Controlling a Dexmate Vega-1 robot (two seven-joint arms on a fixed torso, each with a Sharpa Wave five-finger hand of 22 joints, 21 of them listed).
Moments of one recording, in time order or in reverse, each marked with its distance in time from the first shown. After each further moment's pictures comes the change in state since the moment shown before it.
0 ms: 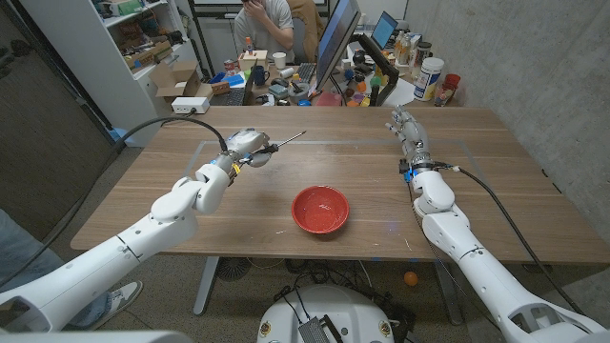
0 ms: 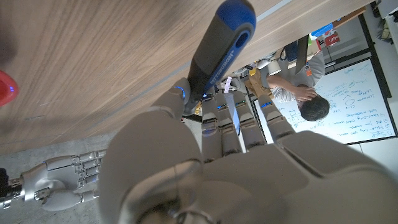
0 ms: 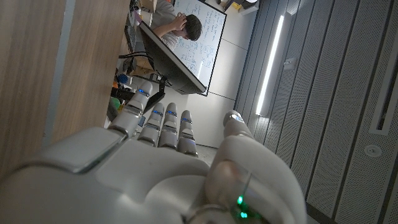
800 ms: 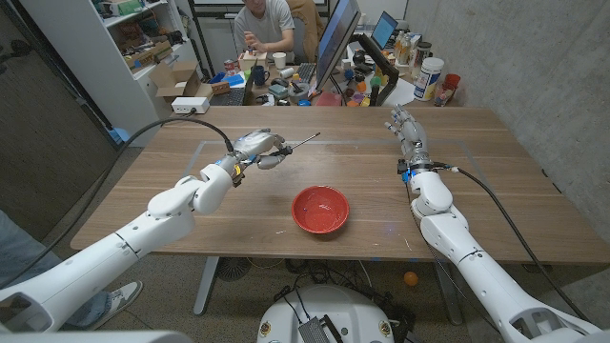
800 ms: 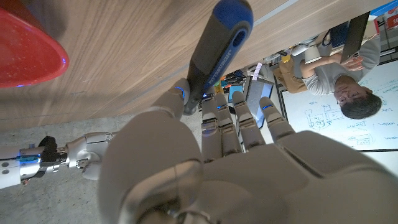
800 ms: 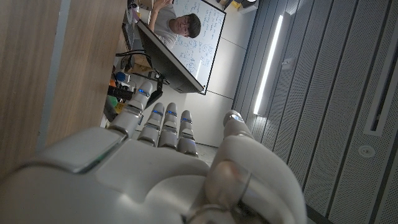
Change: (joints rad) left arm -0.022 -0.007 -0.010 0.059 -0.067 -0.233 0.032; left_hand 0.000 0.000 -0.008 0.008 -0.005 0.005 -0.001 -0.002 -0.001 0.000 0.000 -0.004 0.000 0.009 -0.020 -0.004 0.000 -0.018 -0.018 -0.005 0.000; right arm -0.019 -0.004 -0.009 -0.043 -0.022 -0.007 -0.038; right_hand 0.000 0.000 0.000 0.000 0.000 0.000 0.000 0.000 0.000 0.000 0.000 0.000 0.000 0.002 0.002 0.000 -0.005 0.000 0.000 0.000 0.000
